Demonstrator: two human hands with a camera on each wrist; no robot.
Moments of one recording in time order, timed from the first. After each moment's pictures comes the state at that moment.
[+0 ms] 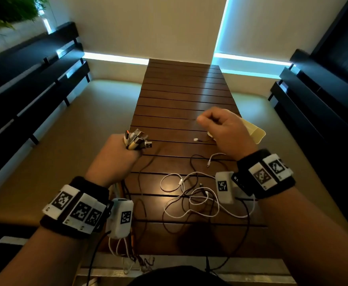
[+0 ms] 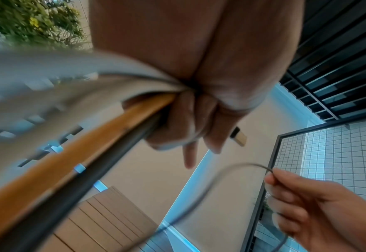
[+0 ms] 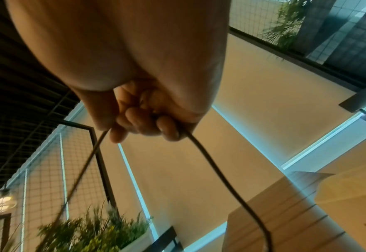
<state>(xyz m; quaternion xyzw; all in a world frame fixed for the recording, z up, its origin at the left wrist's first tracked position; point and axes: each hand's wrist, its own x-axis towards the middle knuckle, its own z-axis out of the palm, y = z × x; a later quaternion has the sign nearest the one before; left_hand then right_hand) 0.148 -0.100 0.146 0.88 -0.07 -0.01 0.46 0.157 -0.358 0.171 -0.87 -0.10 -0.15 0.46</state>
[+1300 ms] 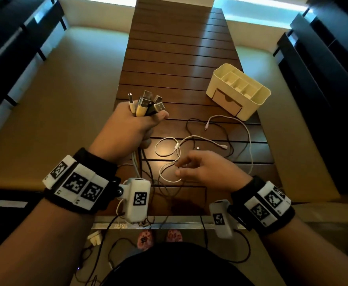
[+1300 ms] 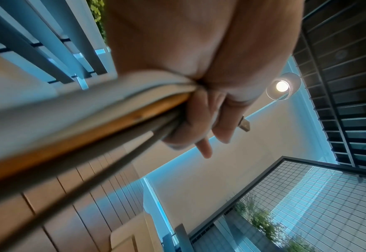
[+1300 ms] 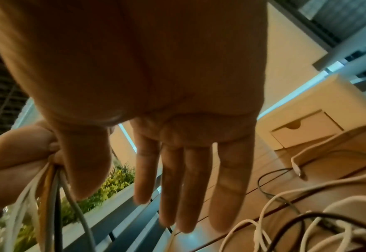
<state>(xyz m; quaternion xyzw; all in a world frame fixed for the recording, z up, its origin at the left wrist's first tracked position) 0.140 -0.138 0.122 0.68 -0.07 -0.15 0.71 0.075 -0.340 0.088 -0.88 -0.02 0.27 0.39</state>
